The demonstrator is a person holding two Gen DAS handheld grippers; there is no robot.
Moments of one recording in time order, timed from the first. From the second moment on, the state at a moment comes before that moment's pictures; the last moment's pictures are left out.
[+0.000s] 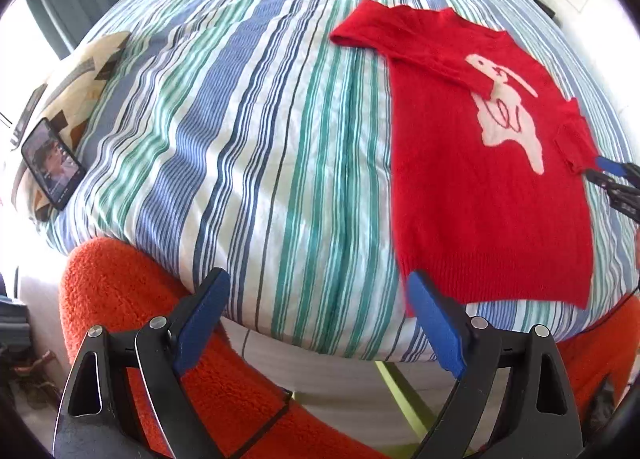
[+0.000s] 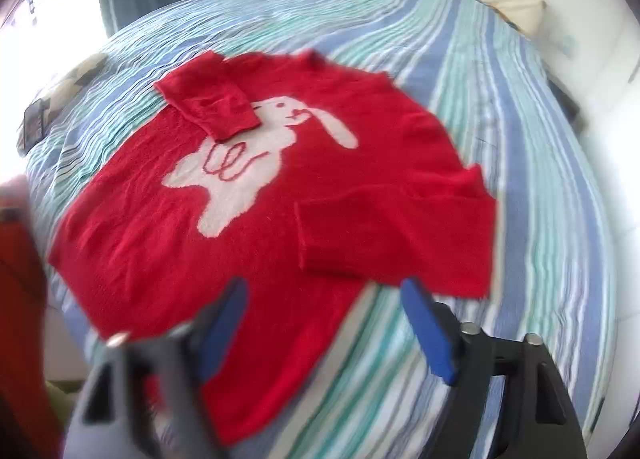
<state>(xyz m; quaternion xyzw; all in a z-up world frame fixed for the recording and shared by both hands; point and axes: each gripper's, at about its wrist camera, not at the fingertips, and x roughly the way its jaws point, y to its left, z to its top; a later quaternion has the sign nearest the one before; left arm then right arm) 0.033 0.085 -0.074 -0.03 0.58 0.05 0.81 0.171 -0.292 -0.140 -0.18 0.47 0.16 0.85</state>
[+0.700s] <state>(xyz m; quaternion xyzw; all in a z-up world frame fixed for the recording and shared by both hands) 0.035 0.076 -0.088 -0.03 0.60 0.06 0.80 0.134 -0.643 -0.097 0.20 0.37 -0.18 0.89</state>
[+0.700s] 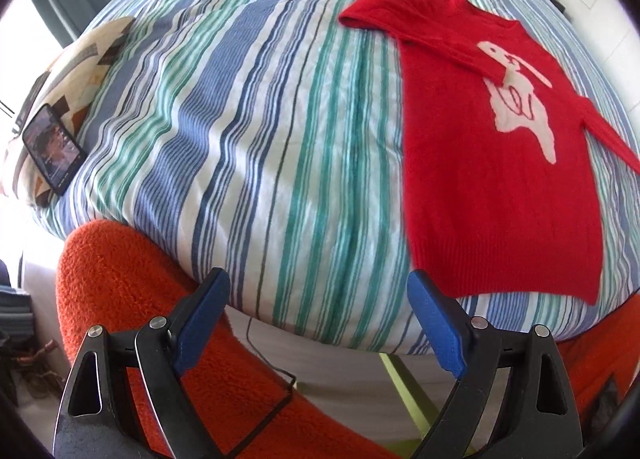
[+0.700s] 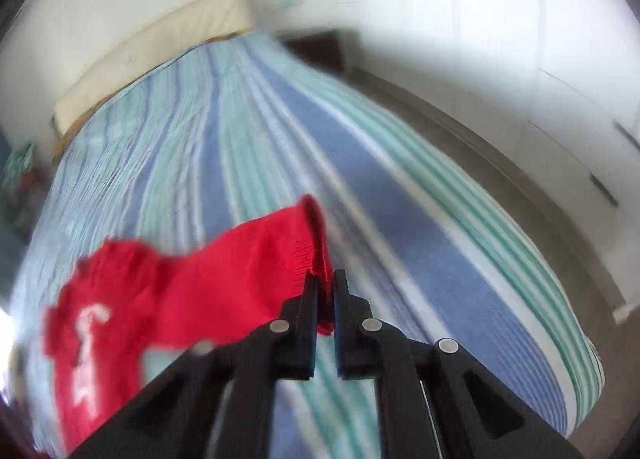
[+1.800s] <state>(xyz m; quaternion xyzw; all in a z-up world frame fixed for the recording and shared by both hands) 0.035 0.067 -0.089 0.01 0.61 0.06 0.79 0.072 -0.661 -0.228 0.52 0.32 -0.28 0.74</state>
